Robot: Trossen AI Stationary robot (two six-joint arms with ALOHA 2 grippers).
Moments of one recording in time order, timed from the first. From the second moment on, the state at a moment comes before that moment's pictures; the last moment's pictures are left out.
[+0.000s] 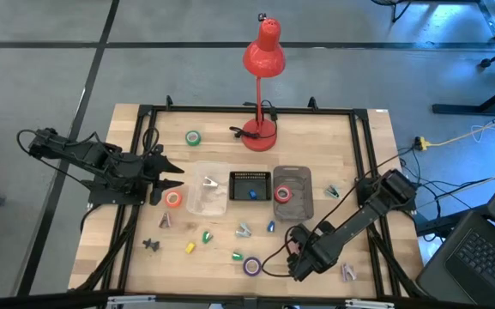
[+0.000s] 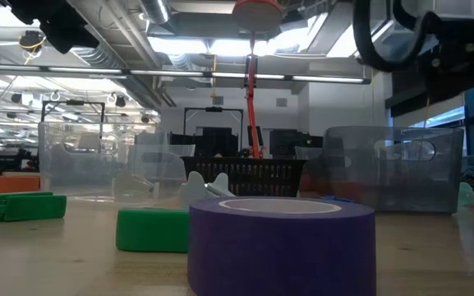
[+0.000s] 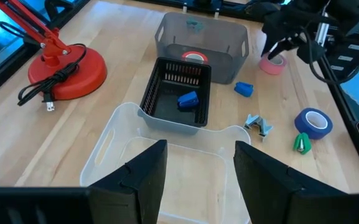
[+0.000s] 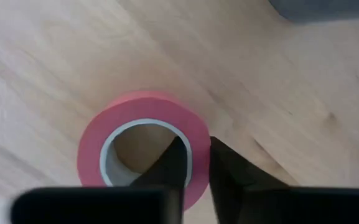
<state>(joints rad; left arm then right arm) -0.31 0.54 0.66 -0.67 -0.35 -0.35 0.73 1.98 1.30 -1.03 0.11 1.52</state>
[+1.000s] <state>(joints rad) -0.31 0.54 0.66 -0.68 -0.35 -0.34 0.18 1.93 1.66 -1.49 0.43 0.47</state>
